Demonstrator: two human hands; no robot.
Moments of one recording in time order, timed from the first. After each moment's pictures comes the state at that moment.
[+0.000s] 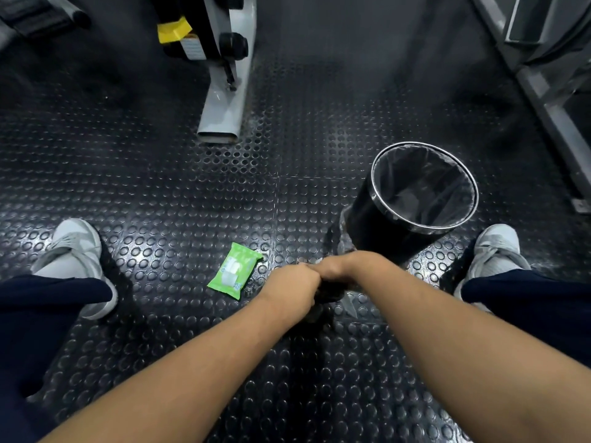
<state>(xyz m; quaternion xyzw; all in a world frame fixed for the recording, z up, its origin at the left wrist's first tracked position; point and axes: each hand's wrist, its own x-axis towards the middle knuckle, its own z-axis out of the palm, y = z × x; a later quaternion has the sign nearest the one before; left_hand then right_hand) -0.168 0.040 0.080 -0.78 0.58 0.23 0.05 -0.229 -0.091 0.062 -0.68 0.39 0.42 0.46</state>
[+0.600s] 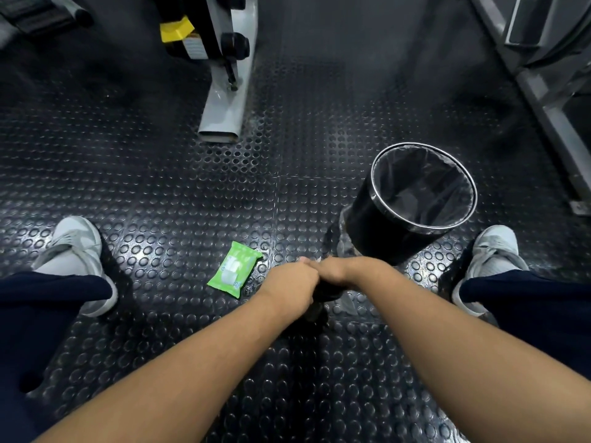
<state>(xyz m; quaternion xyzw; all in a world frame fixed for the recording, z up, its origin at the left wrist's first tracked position) -0.168 0.040 0.084 -0.79 0.57 0.24 0.05 -0.238 -0.084 0.070 -0.69 0.41 0.34 0.49</state>
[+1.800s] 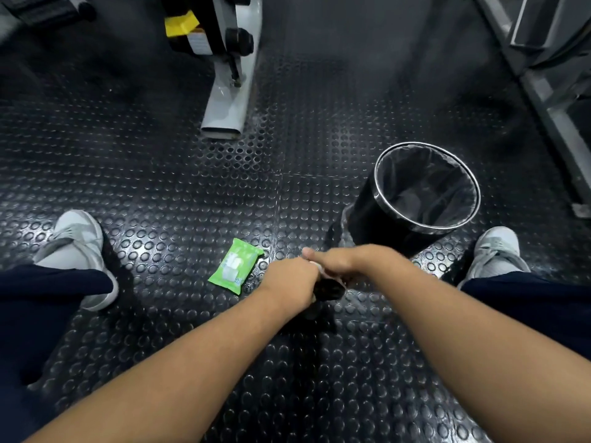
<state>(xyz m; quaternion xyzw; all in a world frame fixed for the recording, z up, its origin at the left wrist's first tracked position) -0.164 0.040 0.093 -0.79 0.57 0.24 0.04 -0.236 -0.100 0.075 -0.68 0.40 0.38 0.48</state>
